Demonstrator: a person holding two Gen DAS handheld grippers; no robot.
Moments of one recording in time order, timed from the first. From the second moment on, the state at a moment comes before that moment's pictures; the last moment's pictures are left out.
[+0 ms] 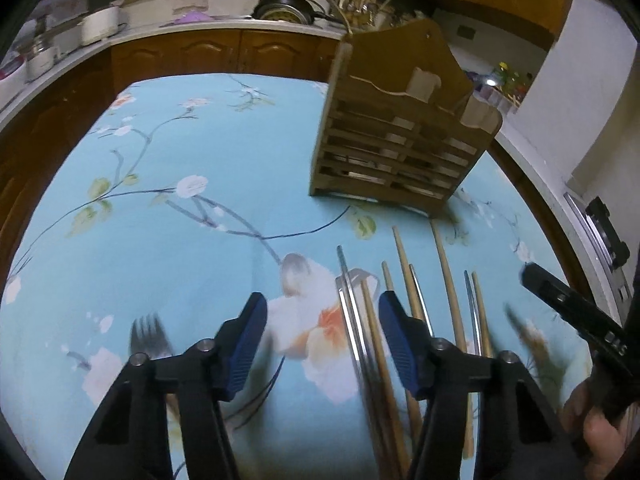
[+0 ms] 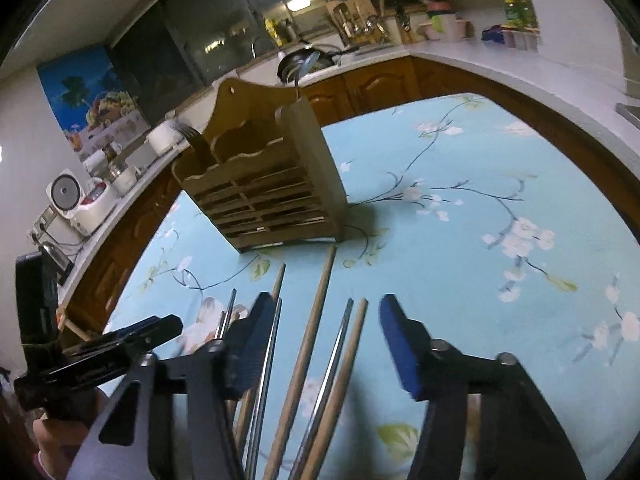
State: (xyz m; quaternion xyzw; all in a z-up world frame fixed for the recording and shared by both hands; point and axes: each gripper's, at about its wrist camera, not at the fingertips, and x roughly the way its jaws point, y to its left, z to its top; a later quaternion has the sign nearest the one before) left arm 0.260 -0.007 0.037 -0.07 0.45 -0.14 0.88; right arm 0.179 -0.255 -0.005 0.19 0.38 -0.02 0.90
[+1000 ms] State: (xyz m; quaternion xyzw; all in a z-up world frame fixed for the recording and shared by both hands) left arm 0.331 -0.061 -0.009 -0.01 0.48 -0.15 0.86; right arm 0.258 -0.230 -0.046 0.09 0.46 -0.03 0.88
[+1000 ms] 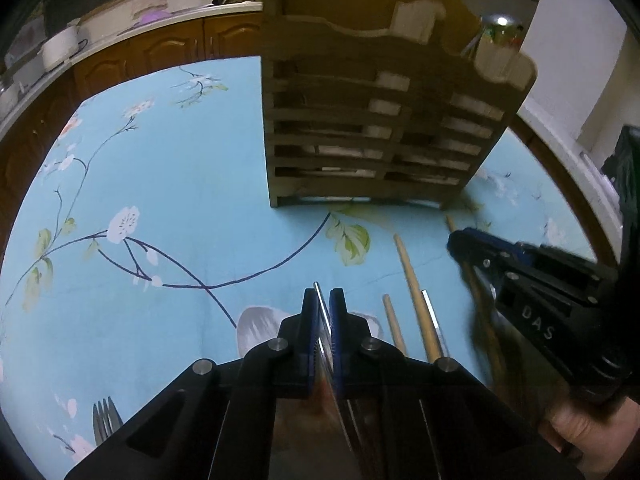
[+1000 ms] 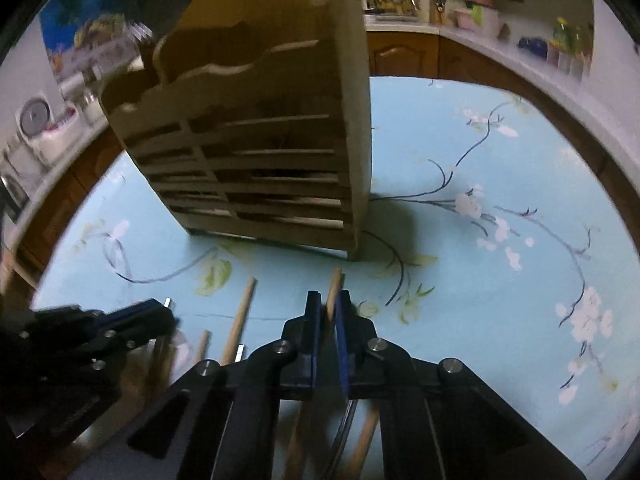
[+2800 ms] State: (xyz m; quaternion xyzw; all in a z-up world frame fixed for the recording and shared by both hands) left arm 0.211 0.045 0.151 -0.11 0.27 -0.19 0.94; right arm 0.167 -0.254 0.133 0.17 0.25 0.01 0.95
